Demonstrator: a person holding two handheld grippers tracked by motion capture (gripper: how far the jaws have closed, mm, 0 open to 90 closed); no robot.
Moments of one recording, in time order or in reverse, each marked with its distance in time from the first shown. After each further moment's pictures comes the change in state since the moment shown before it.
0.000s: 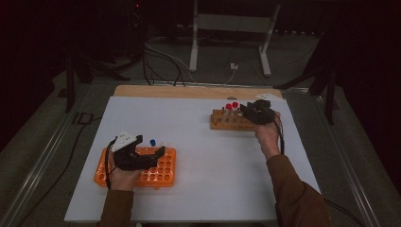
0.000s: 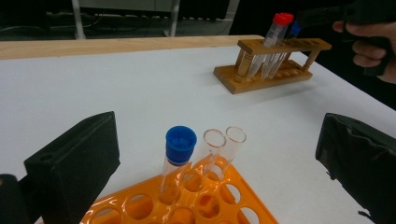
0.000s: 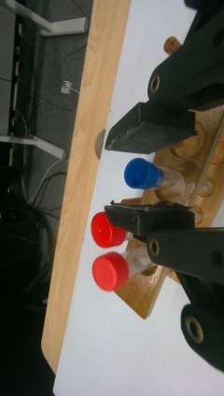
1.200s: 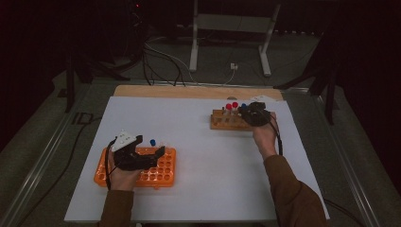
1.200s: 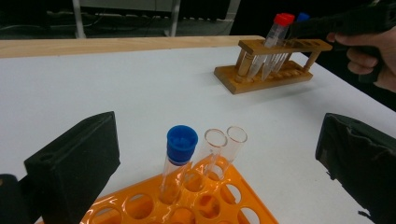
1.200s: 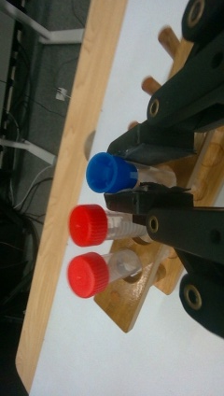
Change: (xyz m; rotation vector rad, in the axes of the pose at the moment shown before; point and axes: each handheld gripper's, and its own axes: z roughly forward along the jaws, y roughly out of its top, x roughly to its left) left arm 0.000 -0.001 0.000 -0.003 0.002 -0.007; right arm 0.008 -0.006 0.010 0.045 -0.033 -0.063
